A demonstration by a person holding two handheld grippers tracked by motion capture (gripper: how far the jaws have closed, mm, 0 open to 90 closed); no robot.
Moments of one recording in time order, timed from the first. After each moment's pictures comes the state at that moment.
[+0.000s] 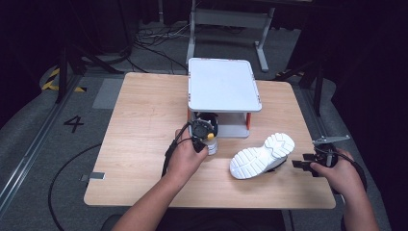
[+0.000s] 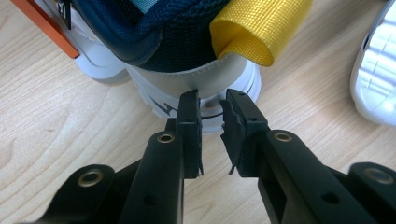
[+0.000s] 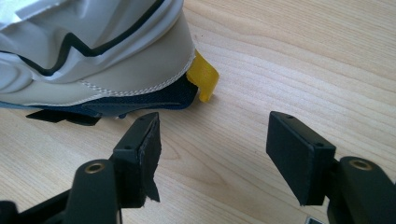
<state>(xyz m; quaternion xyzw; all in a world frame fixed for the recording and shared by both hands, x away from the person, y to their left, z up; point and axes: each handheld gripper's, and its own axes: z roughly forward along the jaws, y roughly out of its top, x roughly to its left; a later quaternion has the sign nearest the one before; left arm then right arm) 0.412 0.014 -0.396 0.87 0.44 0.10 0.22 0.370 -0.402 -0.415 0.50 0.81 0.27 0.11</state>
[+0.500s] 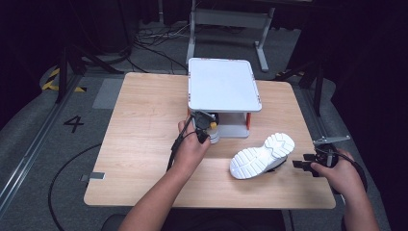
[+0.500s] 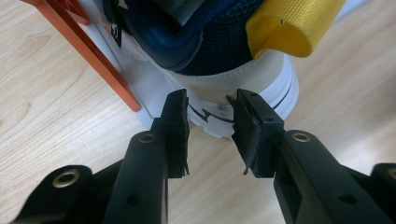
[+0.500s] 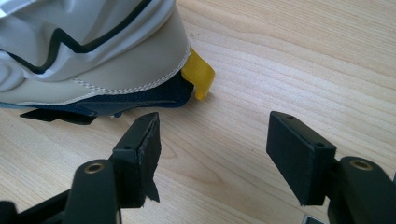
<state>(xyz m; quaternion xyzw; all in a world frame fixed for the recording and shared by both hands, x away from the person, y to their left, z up) 0.443 0.003 -0.406 0.84 0.46 0.20 0.21 0.370 -0.404 -0.416 0.51 0.81 0.27 0.10</state>
